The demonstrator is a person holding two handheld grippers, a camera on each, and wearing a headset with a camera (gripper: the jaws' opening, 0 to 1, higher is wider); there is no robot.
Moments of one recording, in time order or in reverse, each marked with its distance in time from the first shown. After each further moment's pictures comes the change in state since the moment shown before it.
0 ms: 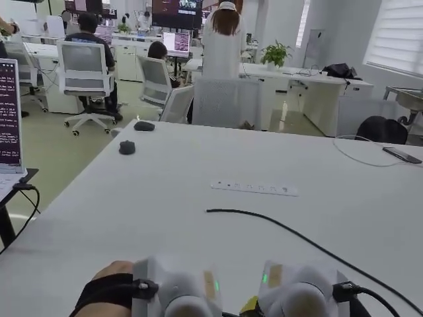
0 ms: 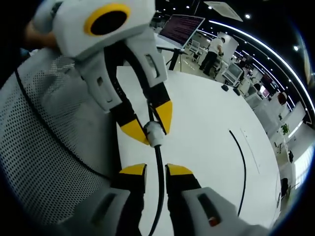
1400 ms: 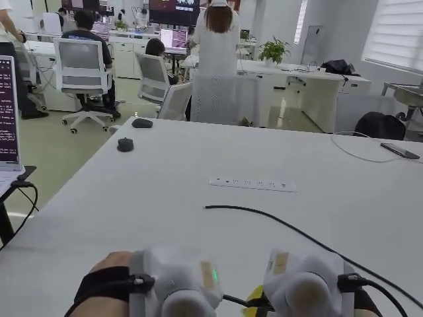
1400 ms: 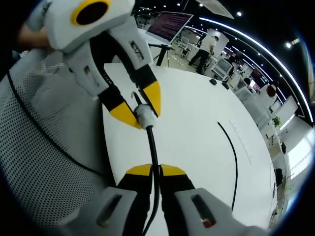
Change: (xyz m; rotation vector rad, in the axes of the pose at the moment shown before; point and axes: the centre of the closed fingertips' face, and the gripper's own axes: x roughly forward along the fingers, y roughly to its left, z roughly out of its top) left arm -0.006 0.019 0.004 0.000 -0.021 0.086; right arm -0.005 -0.024 -0.025 0.057 0.099 -0.104
